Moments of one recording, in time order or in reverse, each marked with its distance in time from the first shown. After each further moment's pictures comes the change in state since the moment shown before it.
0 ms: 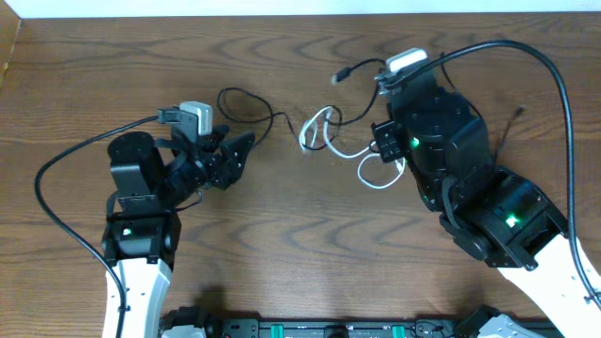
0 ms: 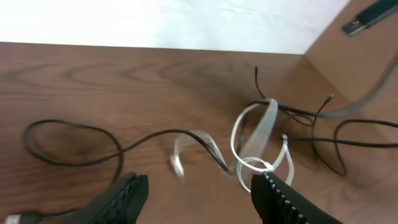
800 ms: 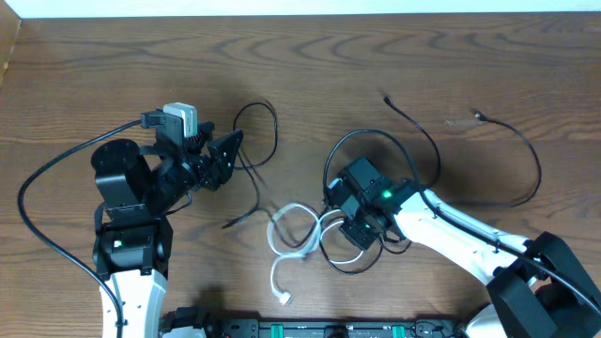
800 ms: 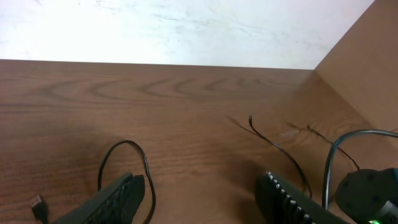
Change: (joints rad) left arm 0.076 -0.056 0.000 -0.002 0.000 0.000; right arm 0.001 0.397 -0.541 0.029 -0.612 -0.140
